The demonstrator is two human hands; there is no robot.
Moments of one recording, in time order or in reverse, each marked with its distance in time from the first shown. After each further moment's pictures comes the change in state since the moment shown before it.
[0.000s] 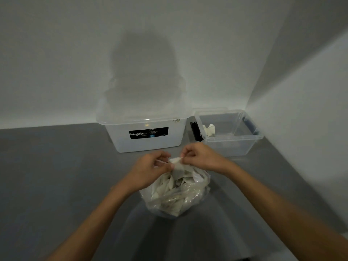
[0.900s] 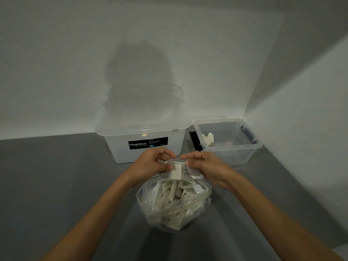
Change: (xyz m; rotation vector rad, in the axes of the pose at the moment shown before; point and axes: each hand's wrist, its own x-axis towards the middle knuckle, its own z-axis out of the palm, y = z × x) left_hand 0.033 0.014 -0.021 -0.283 -0.128 -0.034; right_hand -0.006 0.003 -0.001 0.735 0.068 0.200
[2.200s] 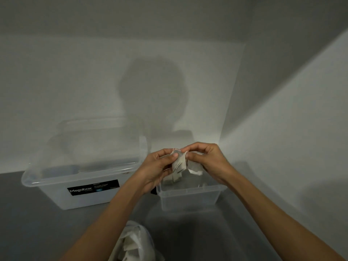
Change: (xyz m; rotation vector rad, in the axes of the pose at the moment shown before) left_hand 0.166 0.098 0.108 -0.693 0.069 -0.076; right_hand 0.044 -0.080 -0.185 -0.078 0.104 -0.465
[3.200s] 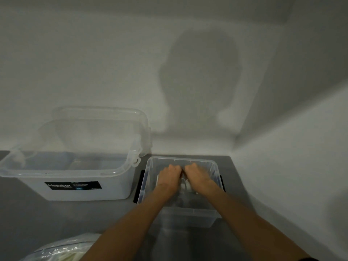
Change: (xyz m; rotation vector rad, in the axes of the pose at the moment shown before) left_hand 0.134 -0.094 0.023 1.659 0.286 -0.044; right_hand 0.103 0.128 -0.018 -1.431 -0.414 0.141
